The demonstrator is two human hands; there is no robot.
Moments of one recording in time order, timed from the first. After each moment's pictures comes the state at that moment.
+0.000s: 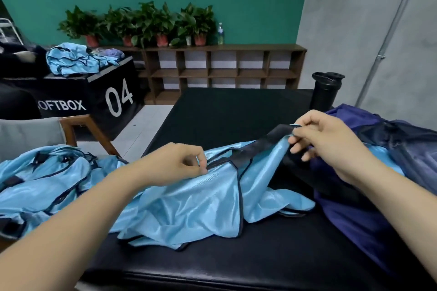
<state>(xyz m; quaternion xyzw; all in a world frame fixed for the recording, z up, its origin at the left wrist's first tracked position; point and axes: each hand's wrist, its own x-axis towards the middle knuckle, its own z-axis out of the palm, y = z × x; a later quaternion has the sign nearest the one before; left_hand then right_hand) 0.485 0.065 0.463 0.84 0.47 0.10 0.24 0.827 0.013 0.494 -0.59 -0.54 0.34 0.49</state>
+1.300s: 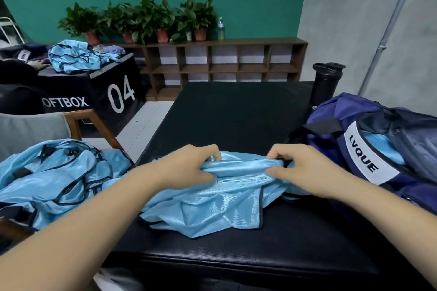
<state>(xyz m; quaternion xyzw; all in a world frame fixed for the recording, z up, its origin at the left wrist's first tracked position) 0.505 0.044 0.443 0.87 0.45 0.06 0.18 0.809 -0.017 0.445 -0.56 -0.76 0.22 0.24</state>
